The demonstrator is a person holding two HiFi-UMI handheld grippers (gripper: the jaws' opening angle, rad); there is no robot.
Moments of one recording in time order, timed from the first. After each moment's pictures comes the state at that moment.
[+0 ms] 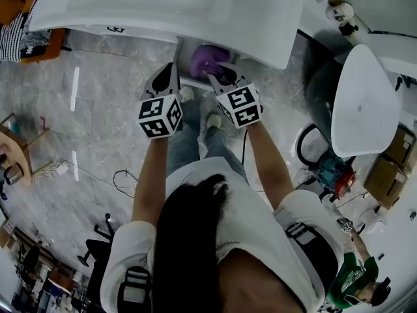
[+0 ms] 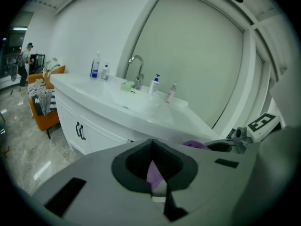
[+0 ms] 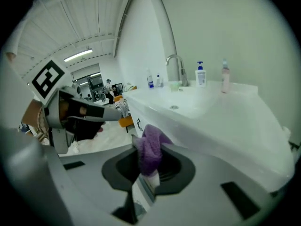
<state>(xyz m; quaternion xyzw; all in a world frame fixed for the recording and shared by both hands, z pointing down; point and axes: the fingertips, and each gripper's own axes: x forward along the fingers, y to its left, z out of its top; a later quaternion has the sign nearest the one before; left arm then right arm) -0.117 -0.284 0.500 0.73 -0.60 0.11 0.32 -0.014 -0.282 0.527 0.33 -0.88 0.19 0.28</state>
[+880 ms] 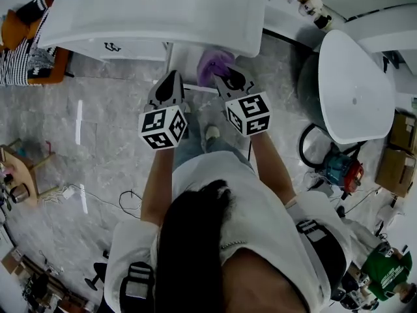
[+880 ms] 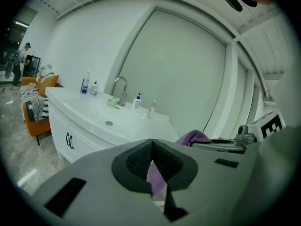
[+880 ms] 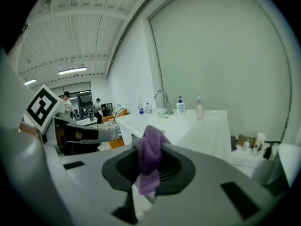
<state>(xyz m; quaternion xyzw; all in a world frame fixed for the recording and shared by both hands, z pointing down) -0.047 -0.236 0.401 0.77 -0.58 0.04 0.26 0.061 -0.244 0.398 0.42 -0.88 0.15 0.16</state>
